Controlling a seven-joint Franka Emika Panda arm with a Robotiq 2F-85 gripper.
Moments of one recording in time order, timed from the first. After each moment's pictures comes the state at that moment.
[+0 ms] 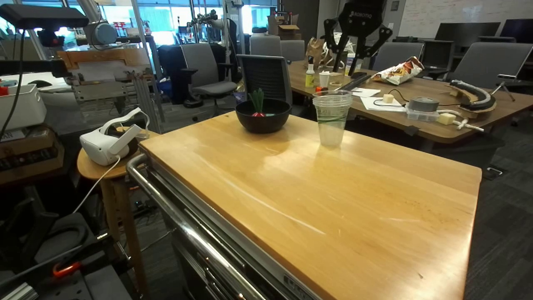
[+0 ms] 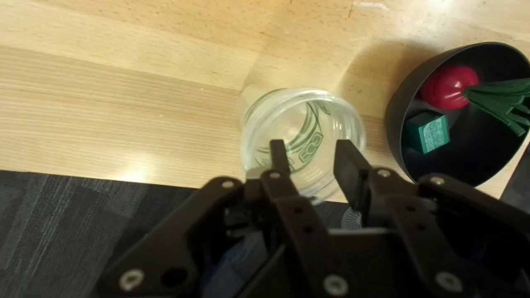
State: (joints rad) arm -0.19 0.68 -0.06 -0.94 0.14 1.52 -0.45
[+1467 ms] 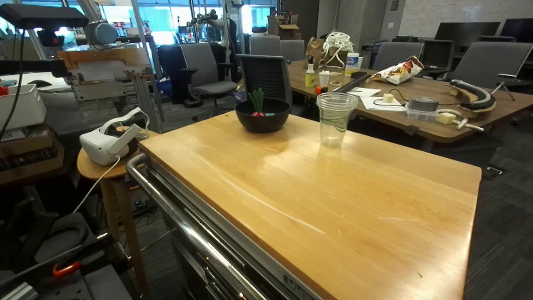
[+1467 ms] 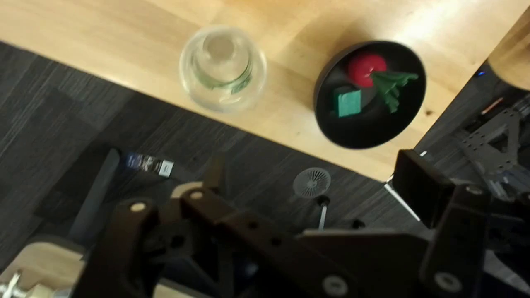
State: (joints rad) arm -0.16 0.49 -0.03 -0.96 0.16 1.51 -0.62
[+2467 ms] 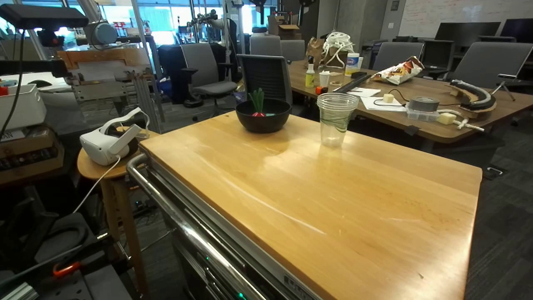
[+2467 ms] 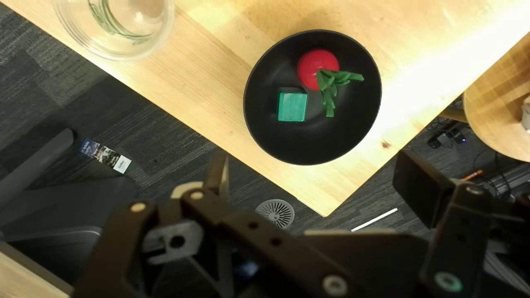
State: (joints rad) arm 0.04 0.41 -0.01 -1.19 0.04 1.63 -0.63
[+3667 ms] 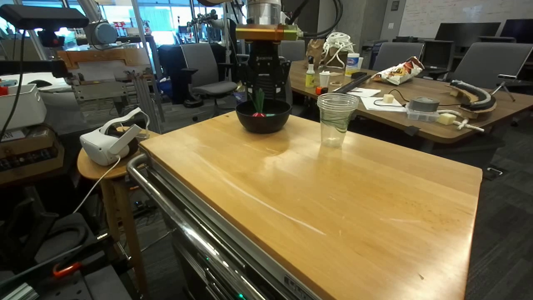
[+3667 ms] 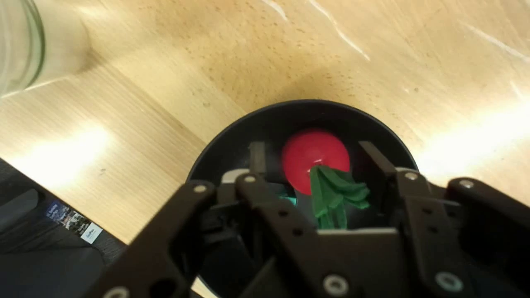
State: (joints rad) arm 0.09 0.44 0.05 -1.57 -0.13 1.89 -0.55
